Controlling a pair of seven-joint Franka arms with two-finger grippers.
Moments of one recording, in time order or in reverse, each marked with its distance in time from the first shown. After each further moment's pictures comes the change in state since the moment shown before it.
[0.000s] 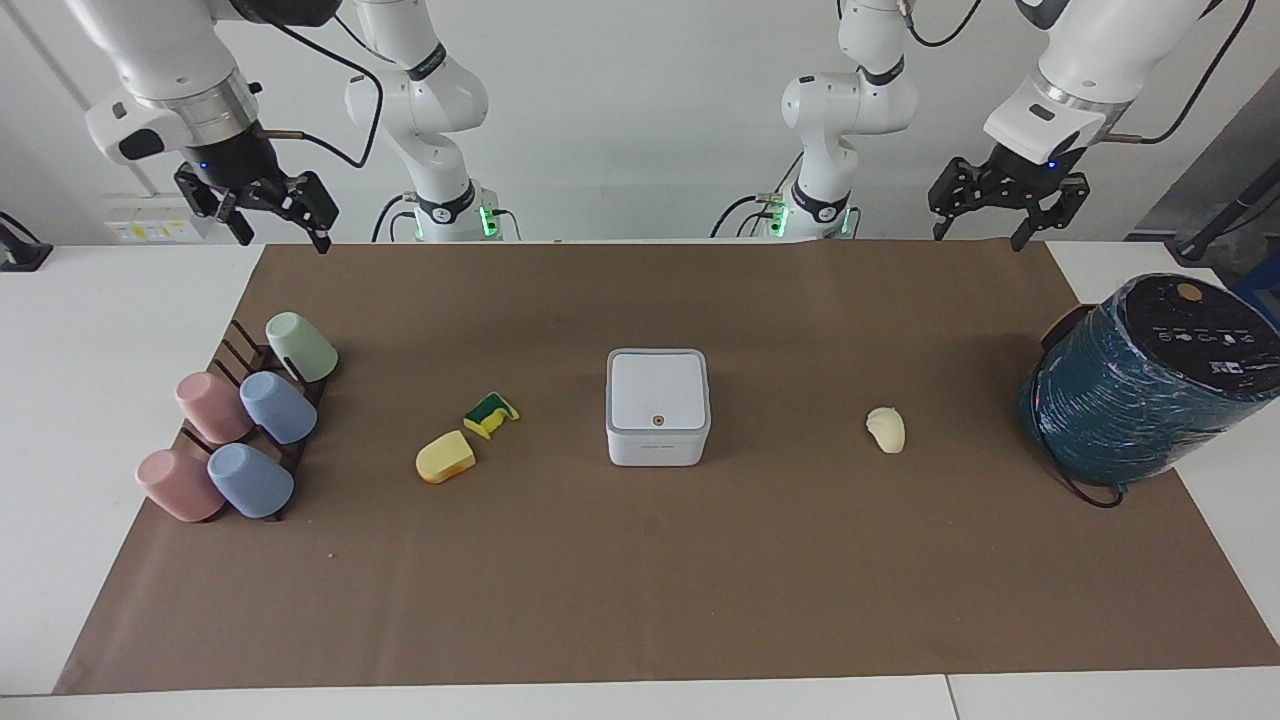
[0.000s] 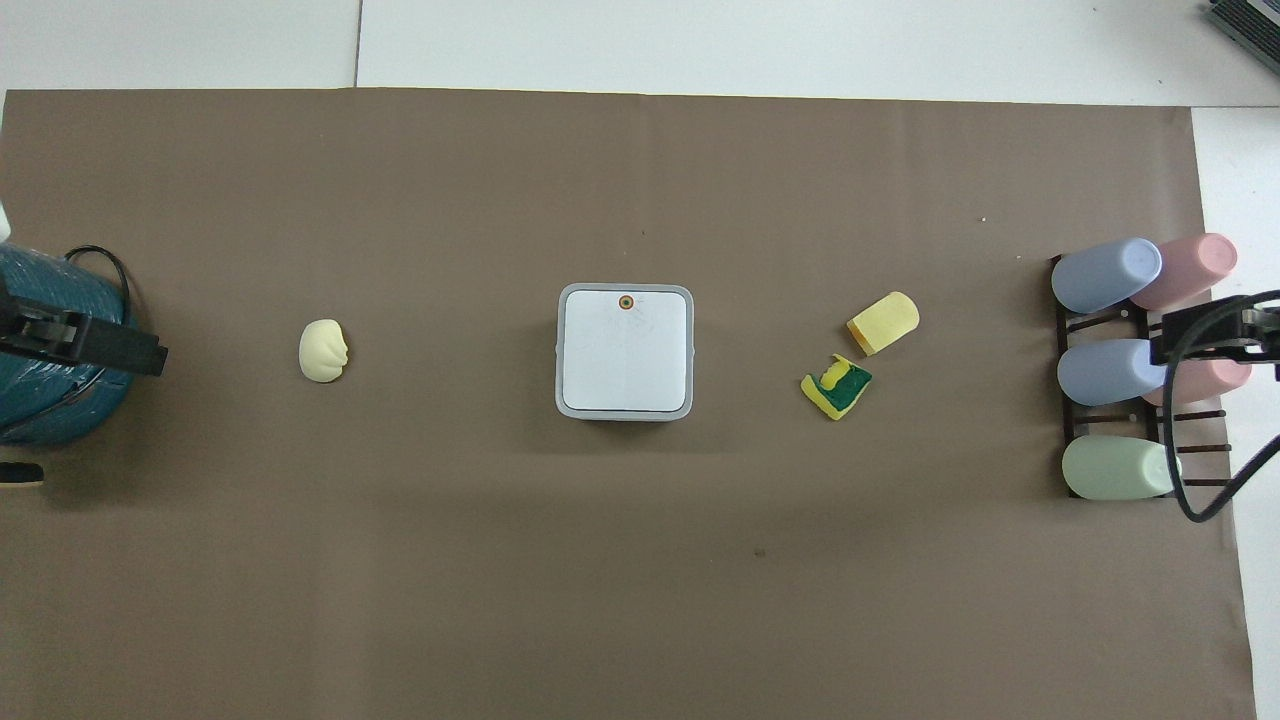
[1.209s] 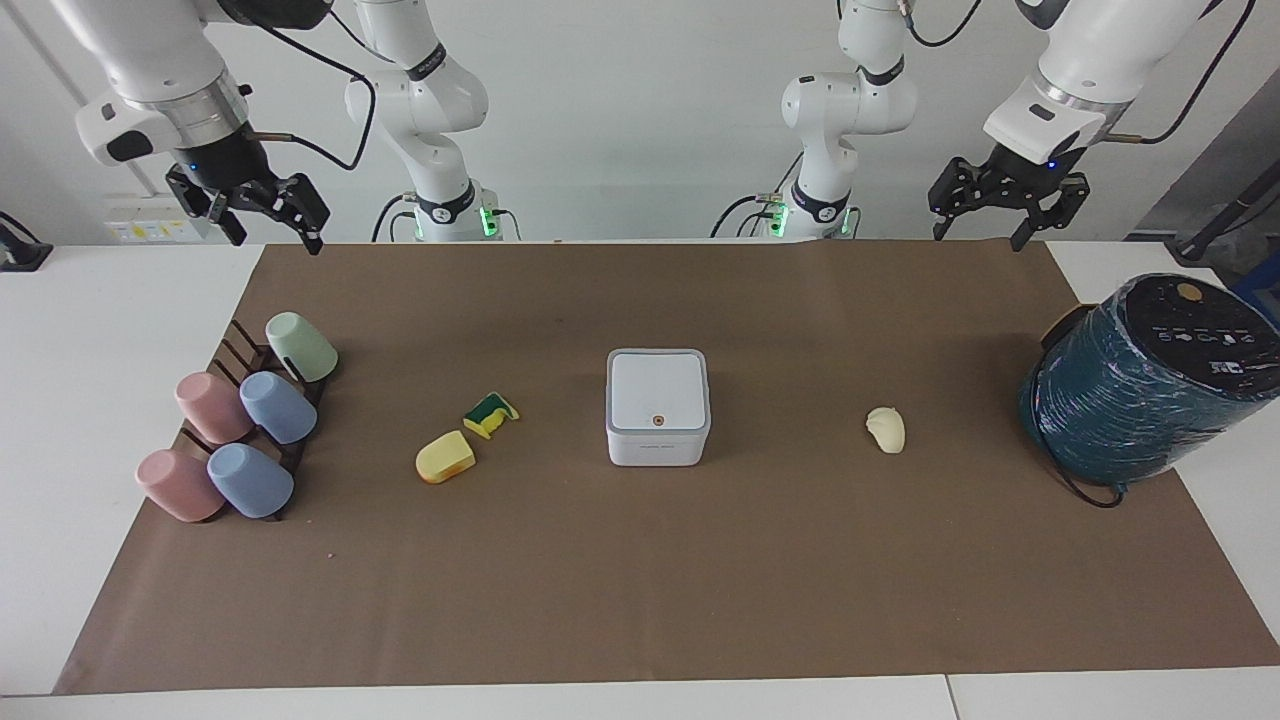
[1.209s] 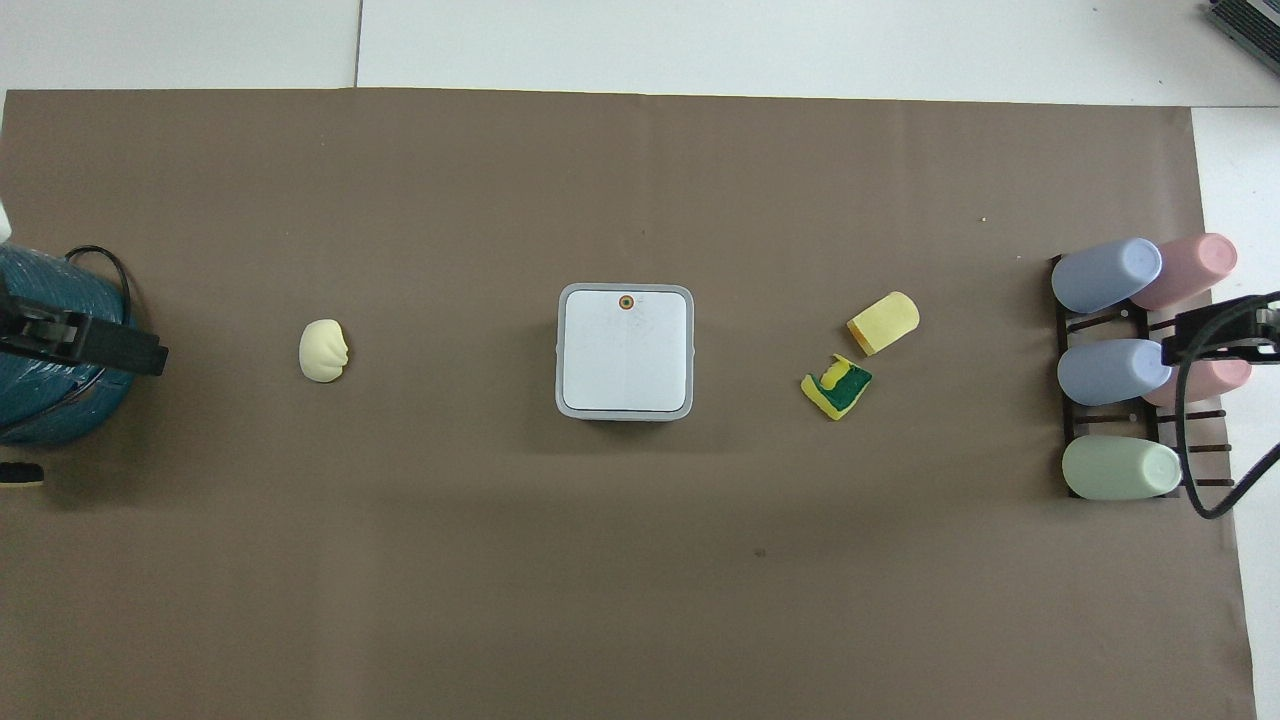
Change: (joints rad) left arm 0.000 0.000 0.000 0.000 0.000 0.000 0.000; right arm -0.016 0.000 -0.003 -0.005 0.000 0.002 -0.003
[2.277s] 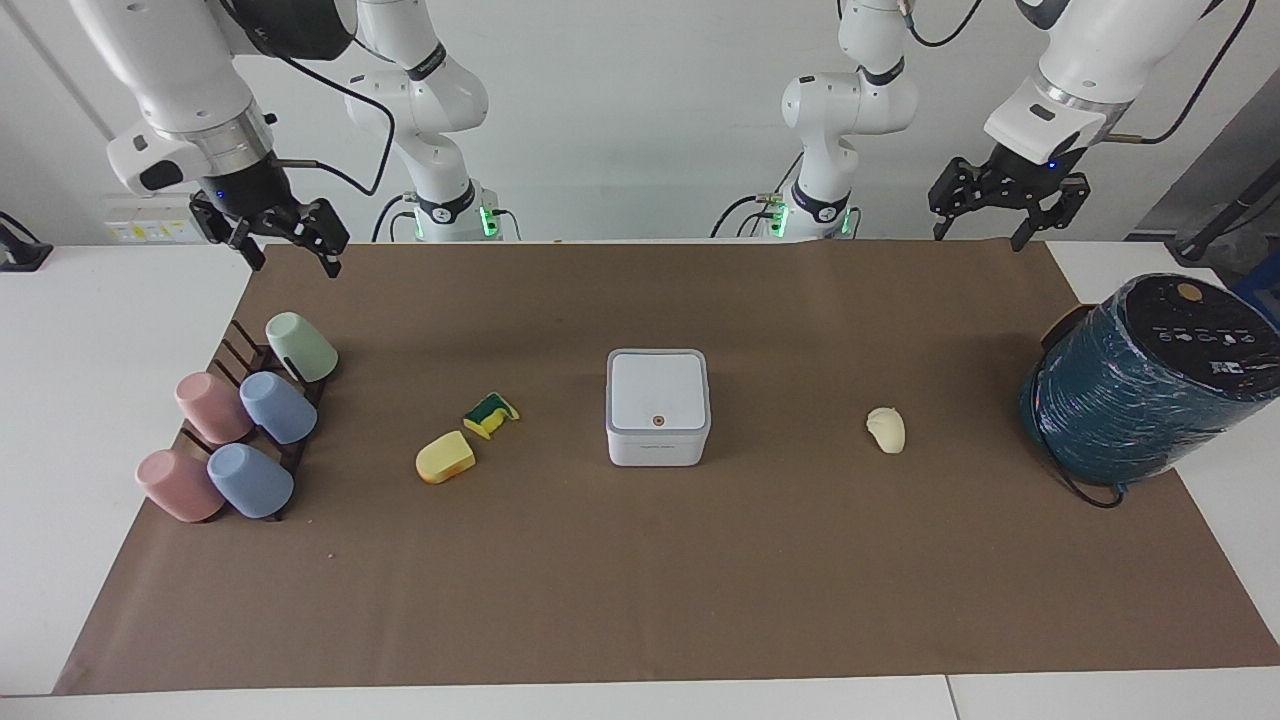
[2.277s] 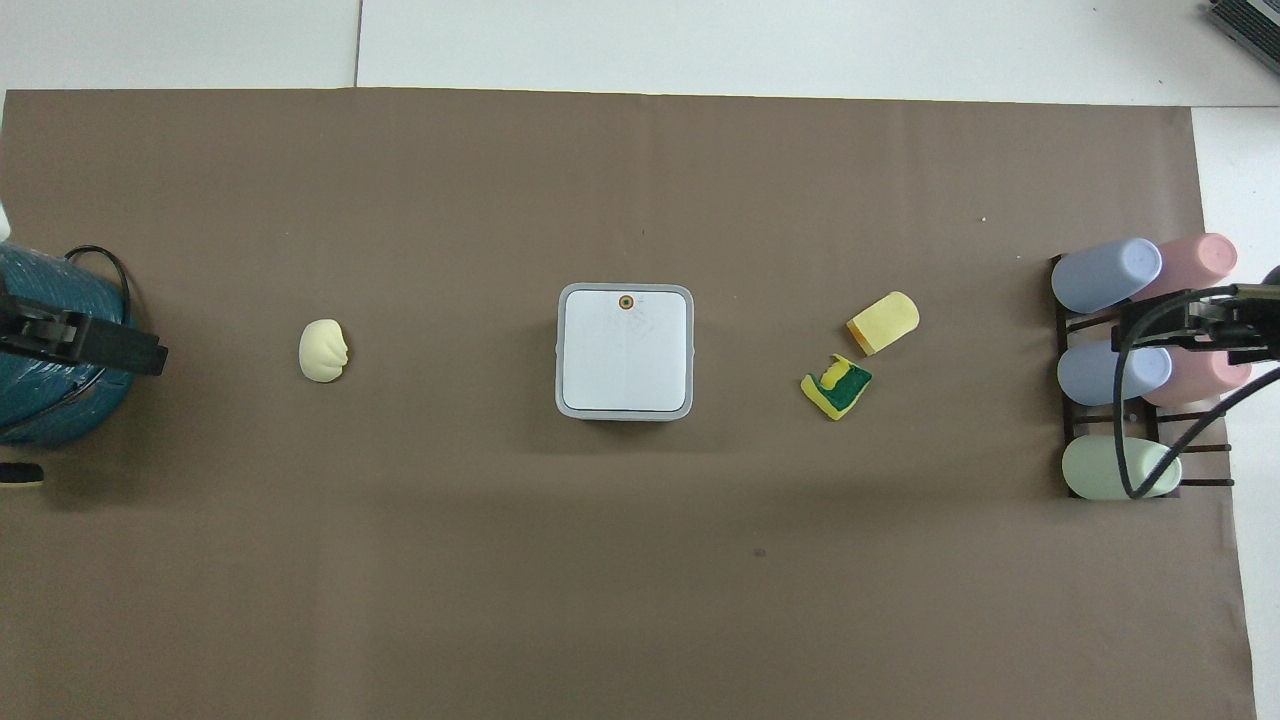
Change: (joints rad) left arm 0.000 0.000 0.000 0.000 0.000 0.000 0.000; right arm 0.030 0.000 0.007 -0.103 0.002 0.148 0.000
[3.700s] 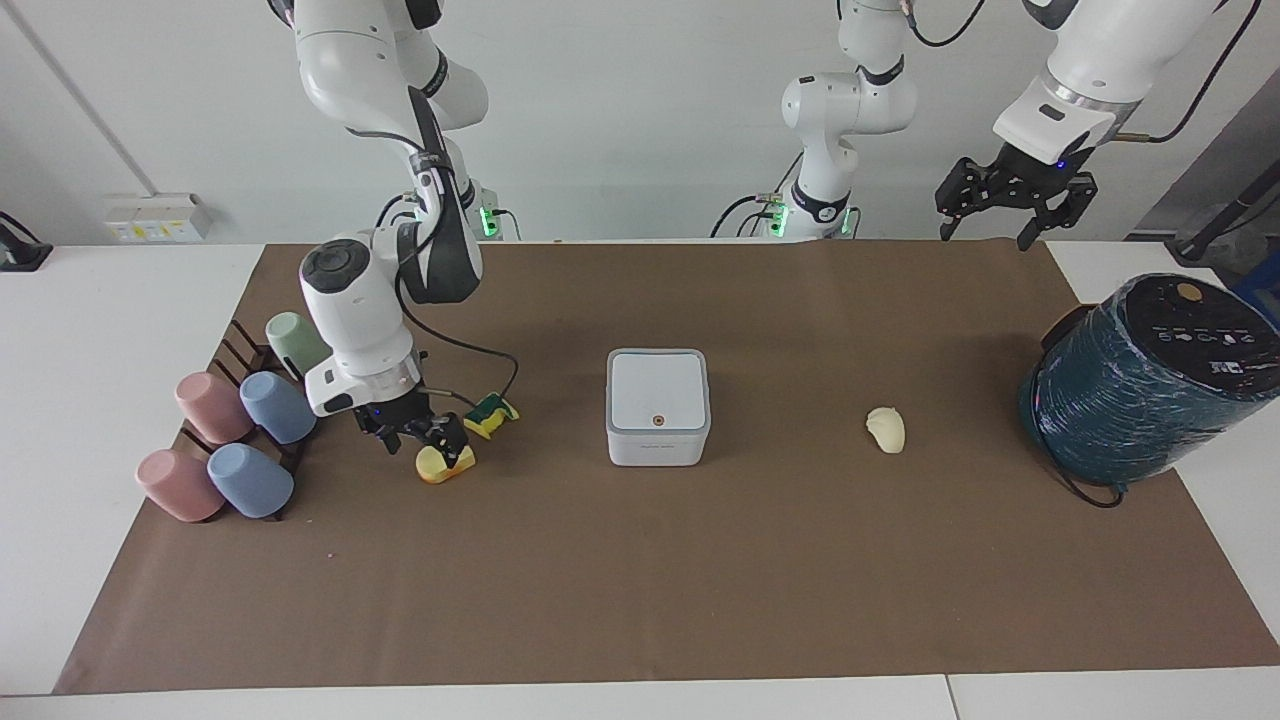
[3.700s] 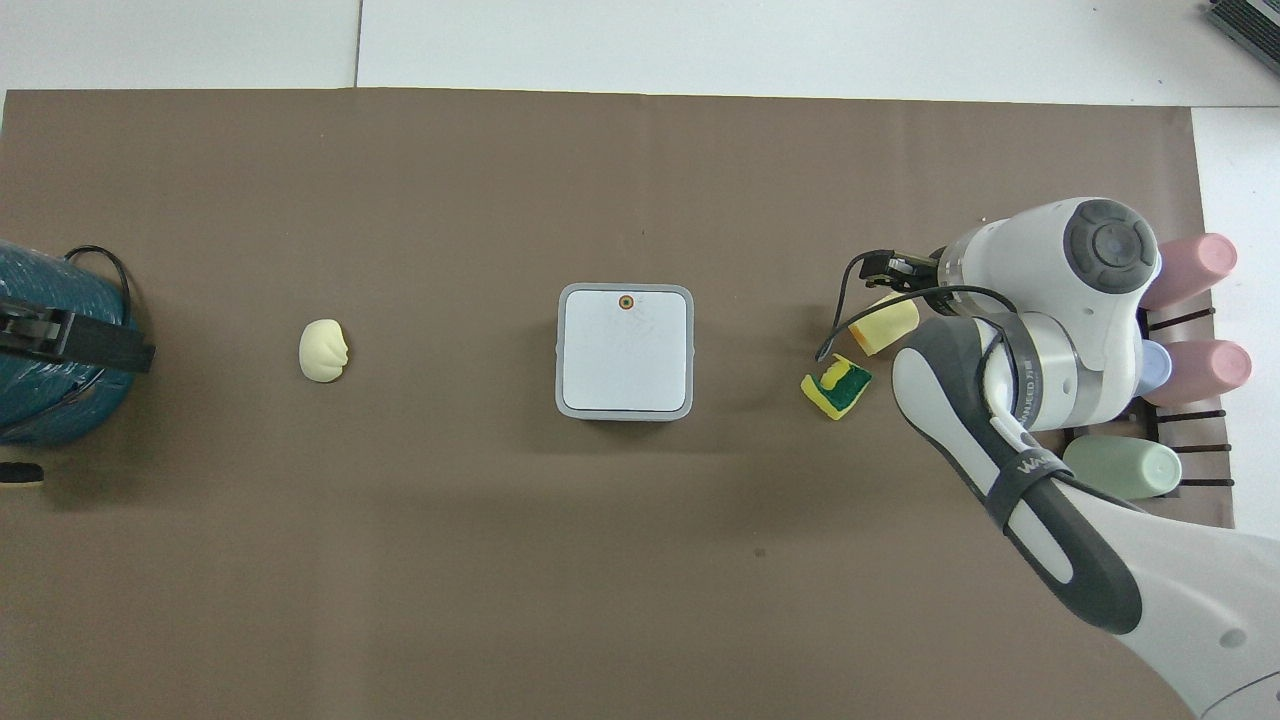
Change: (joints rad) left arm 0.017 0.000 0.002 0.002 0.000 0.001 -0.001; right arm 0.122 0.396 0.003 -0.233 0.065 0.759 0.305
